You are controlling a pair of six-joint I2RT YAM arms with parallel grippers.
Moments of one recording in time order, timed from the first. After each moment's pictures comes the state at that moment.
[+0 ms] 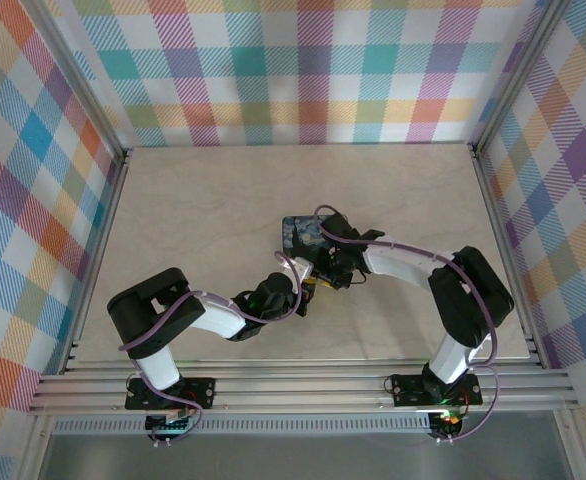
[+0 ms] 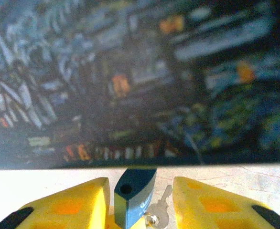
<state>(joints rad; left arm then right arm) -0.96 1.72 0.53 0.73 -0.15 -0.35 0.69 1.70 1.03 -0.48 -0.22 1.05</state>
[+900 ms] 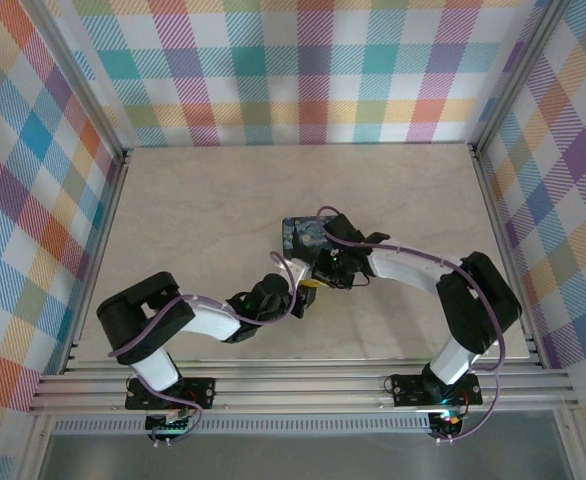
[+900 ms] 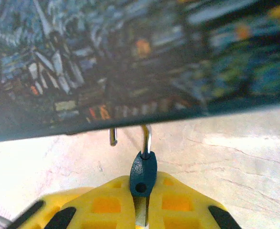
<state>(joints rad) -0.96 1.64 0.49 0.69 -0.14 -0.37 0.67 1.63 0.98 -0.47 -0.25 1.01</state>
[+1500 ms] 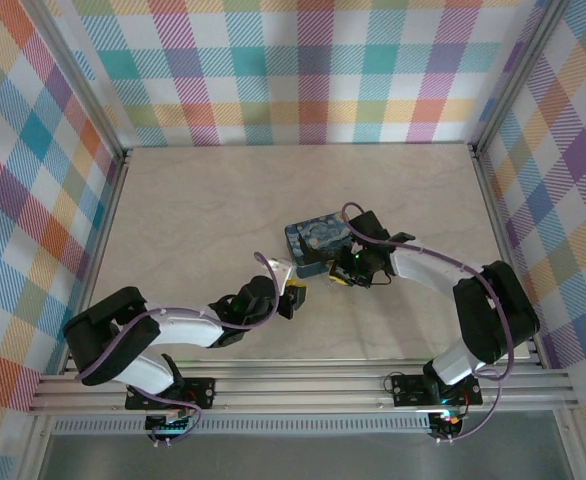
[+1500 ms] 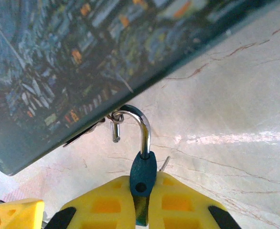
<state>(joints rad) -0.95 1.46 0.43 0.56 -0.19 -0.40 0.54 1.55 0.89 -0.46 -0.35 0.94</state>
